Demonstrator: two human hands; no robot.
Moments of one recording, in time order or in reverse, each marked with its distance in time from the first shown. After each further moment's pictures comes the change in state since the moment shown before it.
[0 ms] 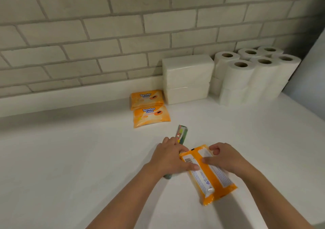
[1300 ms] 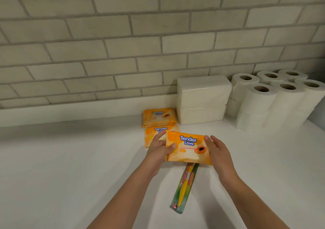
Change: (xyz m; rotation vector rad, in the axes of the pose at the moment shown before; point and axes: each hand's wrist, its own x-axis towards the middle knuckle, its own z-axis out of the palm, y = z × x) left_hand 0.038 -0.059 -0.050 -1.510 0.295 -0.321; right_hand 0.048 -0.081 0.018 0.792 0.233 -0.191
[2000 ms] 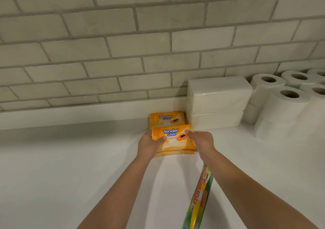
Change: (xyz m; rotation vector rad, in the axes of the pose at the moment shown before) left_hand 0.081 0.024 -0.050 0.485 0.319 0.096; right_hand 0.100 -0.023 0.095 -0.026 -0.023 0.237
